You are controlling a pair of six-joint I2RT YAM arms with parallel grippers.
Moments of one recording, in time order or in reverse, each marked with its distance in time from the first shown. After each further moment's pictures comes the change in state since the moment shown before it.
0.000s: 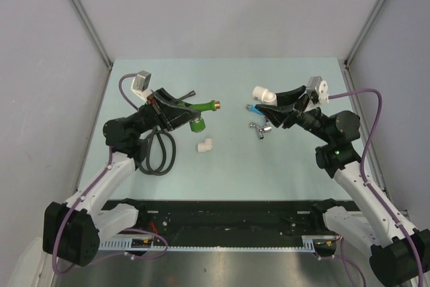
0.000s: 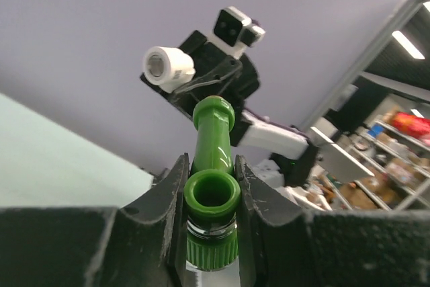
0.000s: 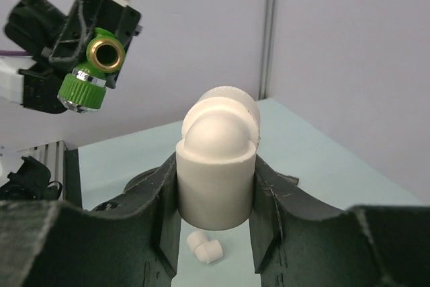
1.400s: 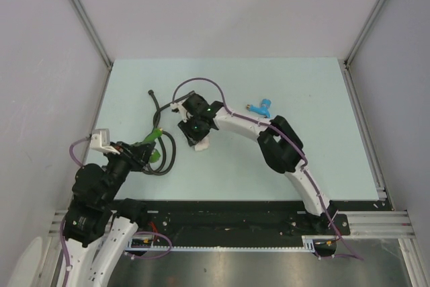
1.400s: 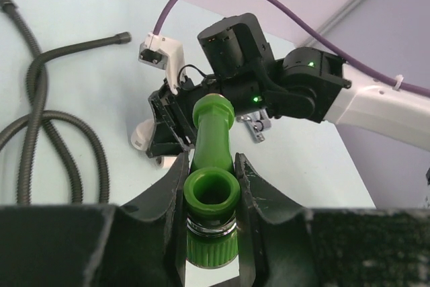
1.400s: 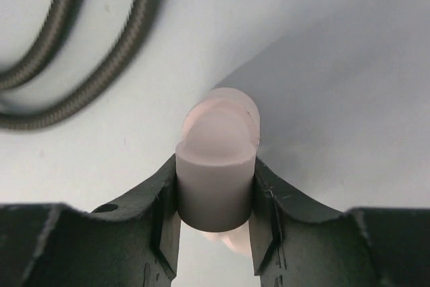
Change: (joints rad) left arm -0.002 -0.838 0.055 -1.672 -0.869 0.701; right arm 0.544 1.498 1.238 -1.133 0.518 -0.216
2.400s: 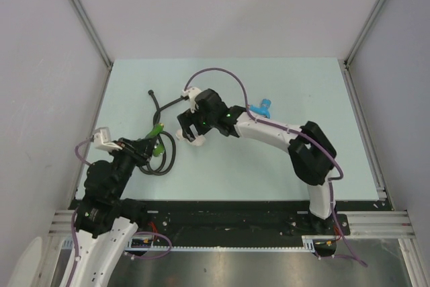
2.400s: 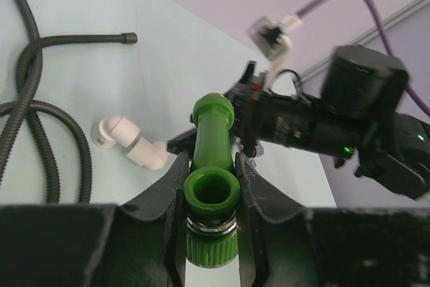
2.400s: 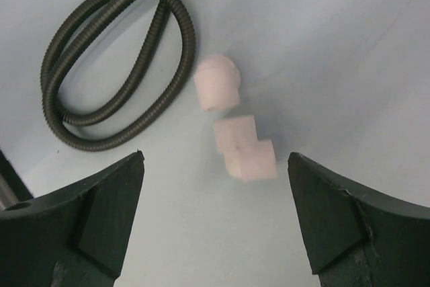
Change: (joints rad) left arm 0.000 0.021 -0.172 0.207 -0.060 -0.176; right arm -0.002 -0.470 -0.526 0.416 0.078 0.133
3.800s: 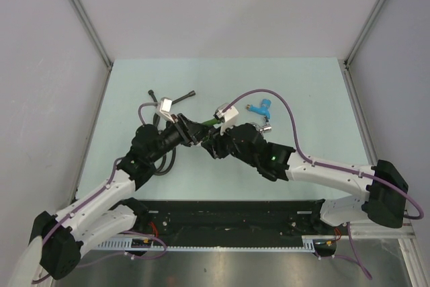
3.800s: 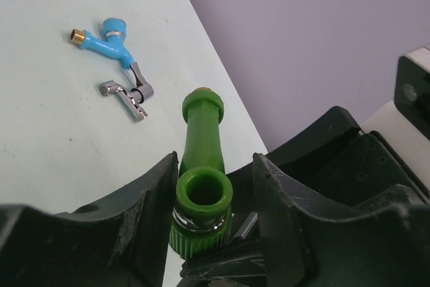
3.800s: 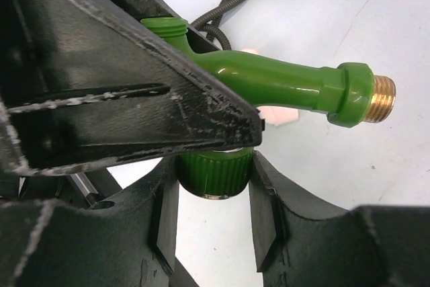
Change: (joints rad) left arm -0.283 0.676 -0.018 0.731 0.297 -0.099; right arm 0.205 -0.582 -0.518 0.253 0.319 0.138
